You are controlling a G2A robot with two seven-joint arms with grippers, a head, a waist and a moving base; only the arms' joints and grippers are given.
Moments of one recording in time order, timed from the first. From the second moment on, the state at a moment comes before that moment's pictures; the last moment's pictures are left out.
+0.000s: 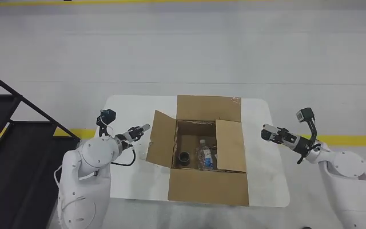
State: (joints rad) left arm 1.26 -1.41 -1.59 -1.94 0.97 0.50 -1.25; right arm -1.26 -0.98 1.63 -1.32 0.28 -0.41 1.06
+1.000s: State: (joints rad) left arm 1.24 -1.41 -1.45 -1.84 0.72 0.49 -1.19; right arm -1.30 -0.98 1.59 -1.23 0.02 -0.32 0.73
